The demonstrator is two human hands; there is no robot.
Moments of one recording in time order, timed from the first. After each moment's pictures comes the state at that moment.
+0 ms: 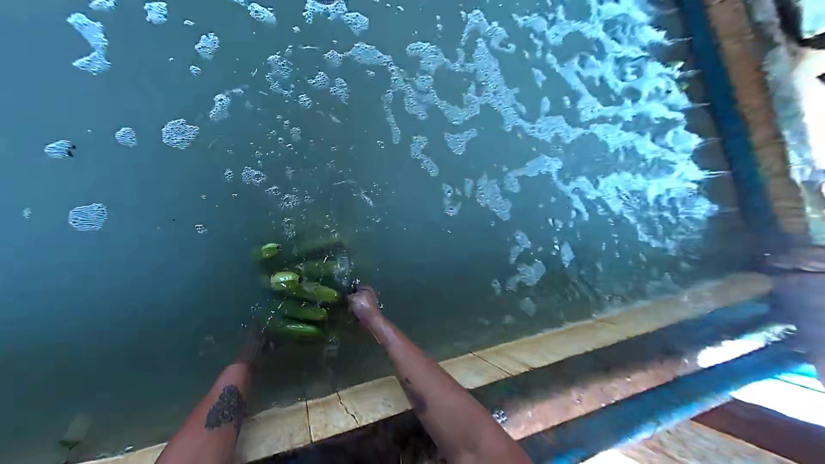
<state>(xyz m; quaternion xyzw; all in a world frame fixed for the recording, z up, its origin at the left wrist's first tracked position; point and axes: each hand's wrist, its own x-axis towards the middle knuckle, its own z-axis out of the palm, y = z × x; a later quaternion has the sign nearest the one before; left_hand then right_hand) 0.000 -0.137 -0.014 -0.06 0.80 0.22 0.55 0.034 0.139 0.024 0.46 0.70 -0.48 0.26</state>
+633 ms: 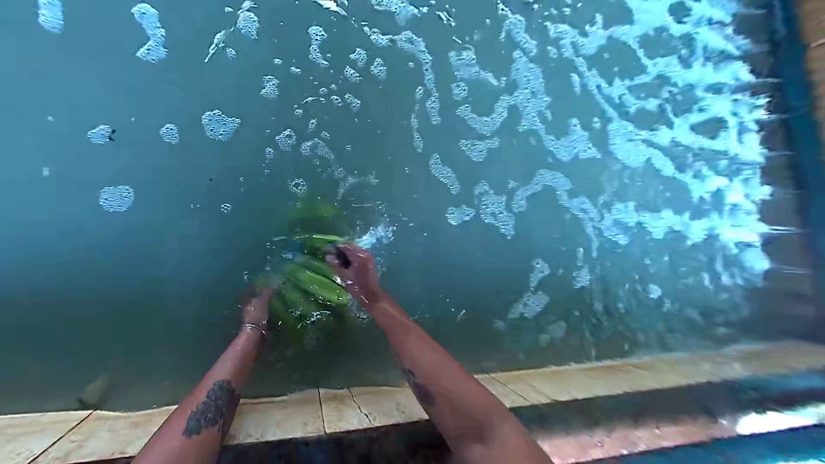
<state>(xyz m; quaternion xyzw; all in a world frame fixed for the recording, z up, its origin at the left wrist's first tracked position) -0.050 -0.131 0.031 -0.35 0.73 0.51 0.31 -0.053 0.091 0.064 0.10 0.90 -0.43 0.02</state>
